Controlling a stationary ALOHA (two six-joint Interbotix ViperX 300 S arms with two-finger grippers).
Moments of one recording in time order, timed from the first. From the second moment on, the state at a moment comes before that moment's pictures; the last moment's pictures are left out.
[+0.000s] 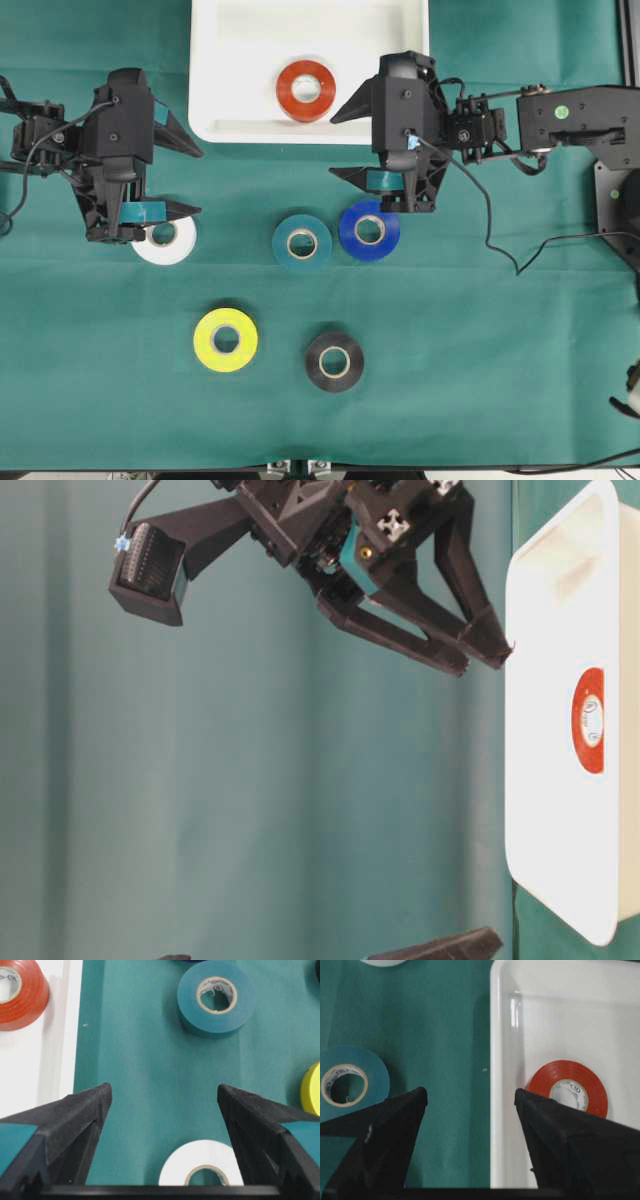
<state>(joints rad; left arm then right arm) 0.00 -0.35 0.90 -0.02 0.16 0.00 -0.06 -0.14 0.70 -0.39 0.09 0.40</state>
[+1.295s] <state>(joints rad) -0.01 -0.24 0.95 -0.02 0.29 -0.02 -0.06 -0.14 0.70 -0.39 0.09 0.40</state>
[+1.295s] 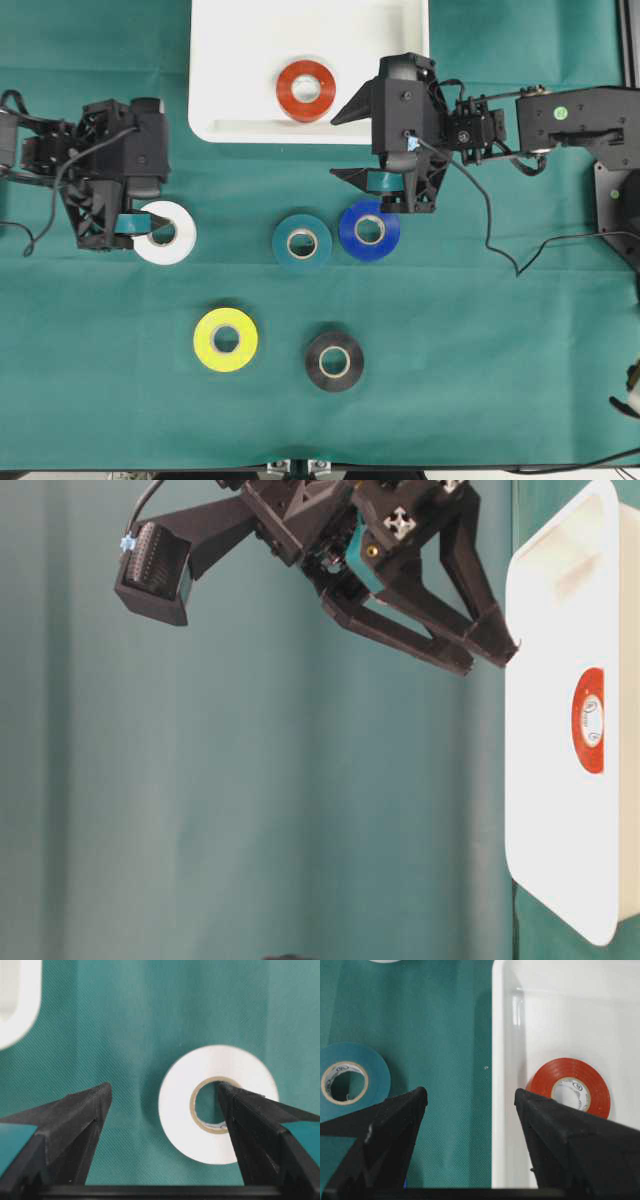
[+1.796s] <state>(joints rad) -0.03 -0.18 0.95 -0.03 0.28 -0.02 -0.06 -0.14 0.71 -0.39 0.09 0.40</state>
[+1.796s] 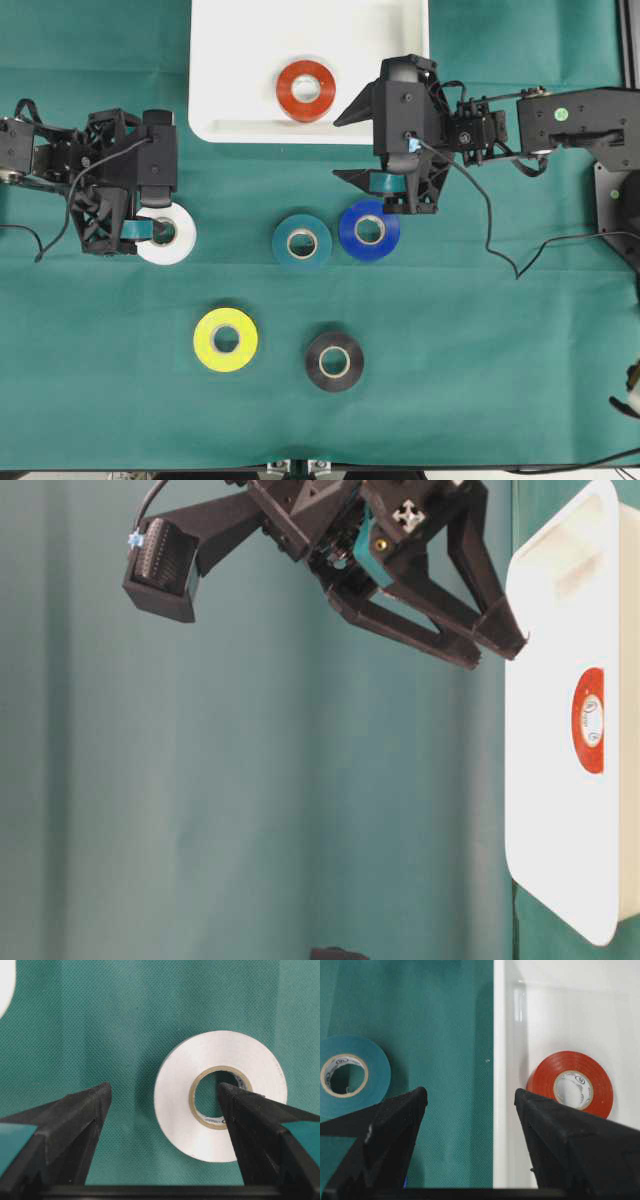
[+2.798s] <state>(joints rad) -0.05 -0.10 0.95 -0.03 0.28 -0.06 -0.06 -0.13 0.71 -0.39 0.09 0.40</state>
